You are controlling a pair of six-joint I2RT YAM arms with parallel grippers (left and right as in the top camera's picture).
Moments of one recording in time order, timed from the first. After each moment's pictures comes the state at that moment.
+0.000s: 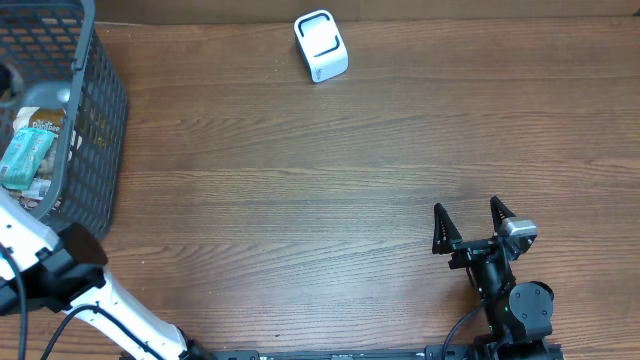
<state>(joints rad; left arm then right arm) 0.59 2.13 2.84 -1.63 0.16 -0.05 0.16 0.01 0.02 -0.04 -0.02 0.20</state>
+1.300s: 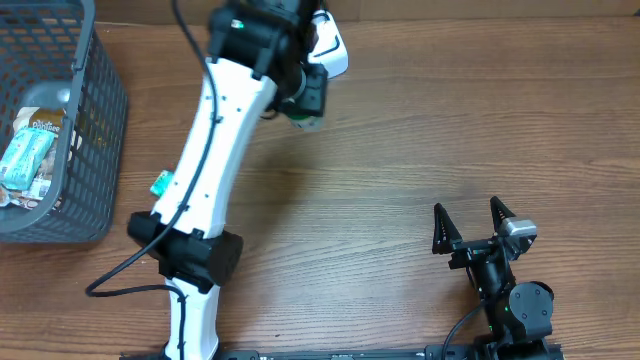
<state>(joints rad) -0.44 2.13 2.49 -1.62 0.03 -0.34 0.16 0.01 0.02 -0.03 -0.02 0.20</state>
